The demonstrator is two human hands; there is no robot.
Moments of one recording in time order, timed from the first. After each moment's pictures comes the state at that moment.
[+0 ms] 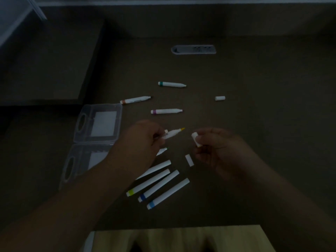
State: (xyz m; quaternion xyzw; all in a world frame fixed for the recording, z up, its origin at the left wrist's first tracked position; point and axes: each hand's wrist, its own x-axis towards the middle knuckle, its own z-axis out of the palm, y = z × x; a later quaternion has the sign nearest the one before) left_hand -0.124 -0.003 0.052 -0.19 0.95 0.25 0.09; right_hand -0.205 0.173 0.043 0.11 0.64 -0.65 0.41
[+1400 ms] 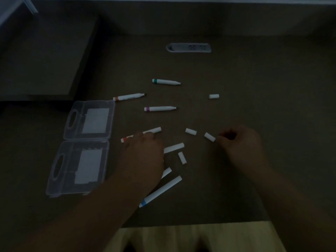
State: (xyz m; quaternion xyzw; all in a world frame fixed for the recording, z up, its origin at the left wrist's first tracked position) left_hand -0.128 0.032 0.015 -0.17 0.95 0.05 0.24; right_hand -0.243 0.224 -0.001 -0.03 0.94 -0.30 0.16
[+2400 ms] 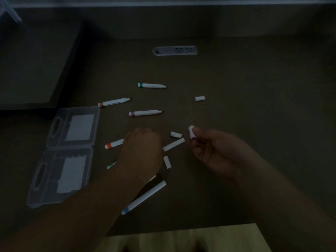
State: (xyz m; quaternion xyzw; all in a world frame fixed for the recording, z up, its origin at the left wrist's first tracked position) left_hand -0.195 0.042 0.008 -0.19 0.90 0.07 0.38; right_hand -0.244 0.213 0.033 0.23 0.52 -0.69 0.45
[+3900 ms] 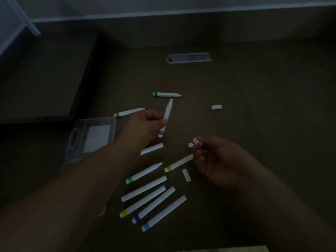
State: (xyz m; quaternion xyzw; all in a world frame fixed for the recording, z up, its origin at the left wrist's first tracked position) left_hand -0.200 -0.027 0.019 -0.32 0.73 0.61 0.02; right_hand -0.238 0.171 0.031 0.28 0.45 -0.69 0.50
